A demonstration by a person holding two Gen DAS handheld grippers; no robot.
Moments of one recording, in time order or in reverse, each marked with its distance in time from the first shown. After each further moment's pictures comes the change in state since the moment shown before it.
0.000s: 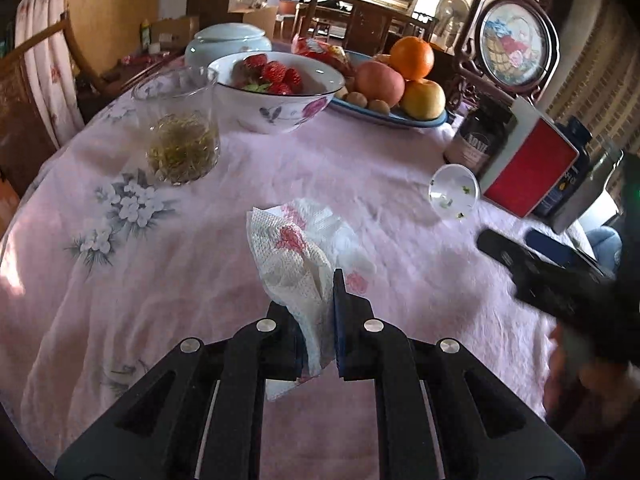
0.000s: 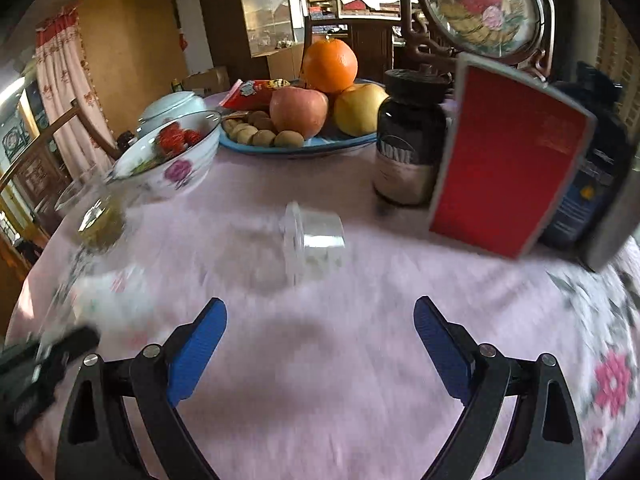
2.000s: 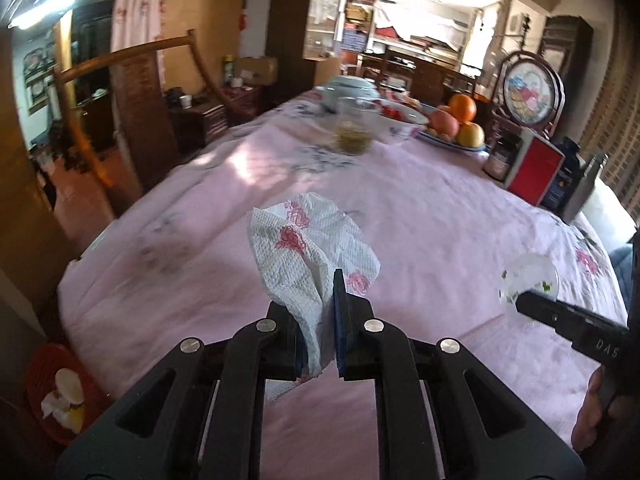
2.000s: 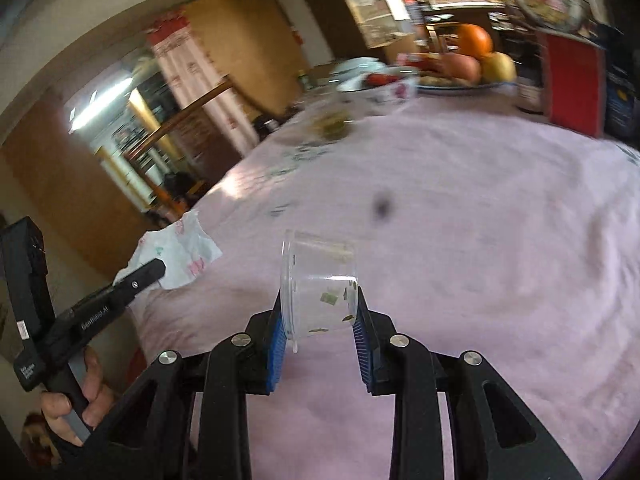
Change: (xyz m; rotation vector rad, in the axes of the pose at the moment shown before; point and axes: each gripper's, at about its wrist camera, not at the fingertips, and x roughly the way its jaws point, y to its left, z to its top) left arm -0.191 0.085 -0.160 -0.099 -0.212 0.216; right arm -0.159 0.102 -0.168 -0.067 0.026 0.495
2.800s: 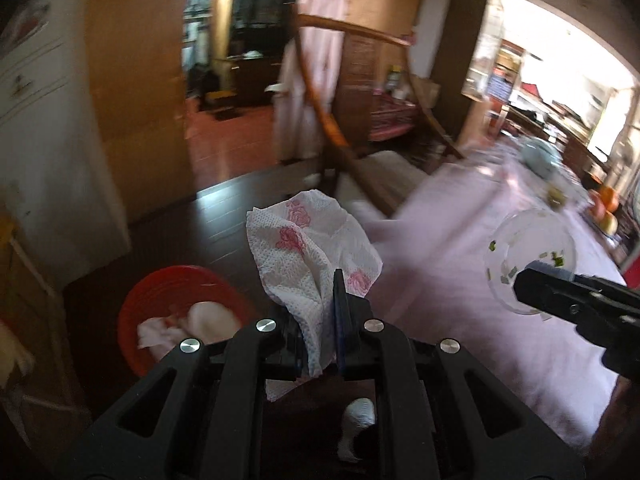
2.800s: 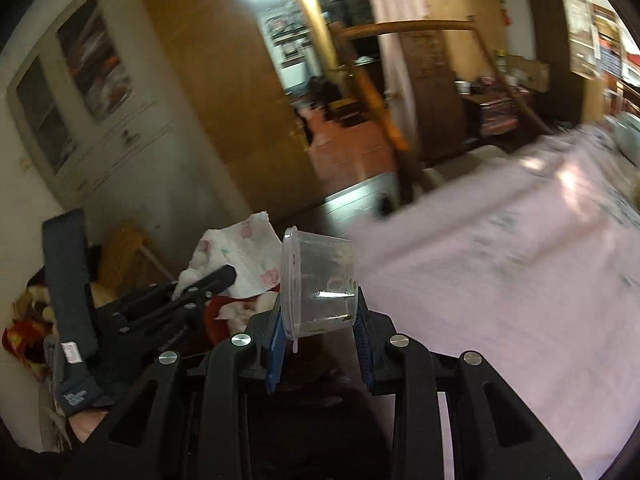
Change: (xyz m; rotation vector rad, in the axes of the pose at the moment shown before) left arm -0.091 0.245 -0.089 -0.390 -0.046 0.386; right arm 0.120 0.327 -0.034 -0.522 0.246 0.358
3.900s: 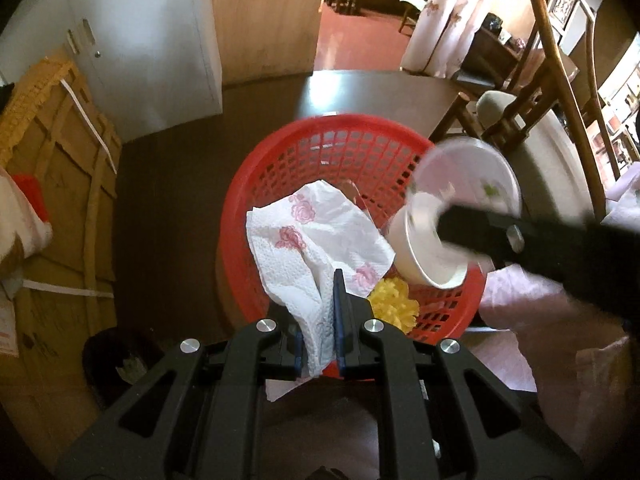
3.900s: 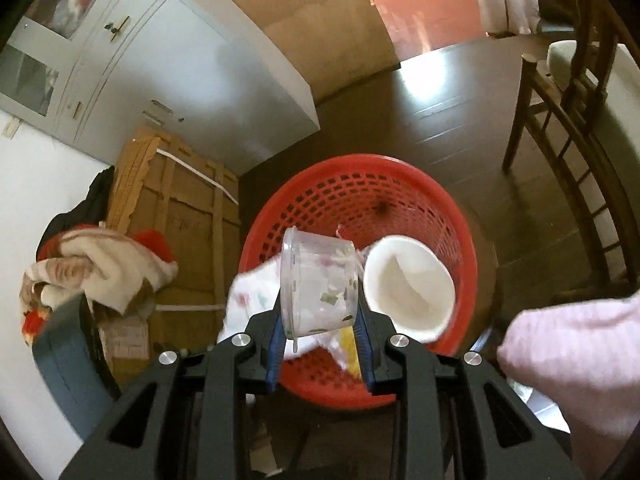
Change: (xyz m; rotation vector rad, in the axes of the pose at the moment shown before) left arm 0.122 0.190 -0.084 -0.317 0.353 0.239; right arm 0.312 0.111 -0.024 0.046 0.485 0.215
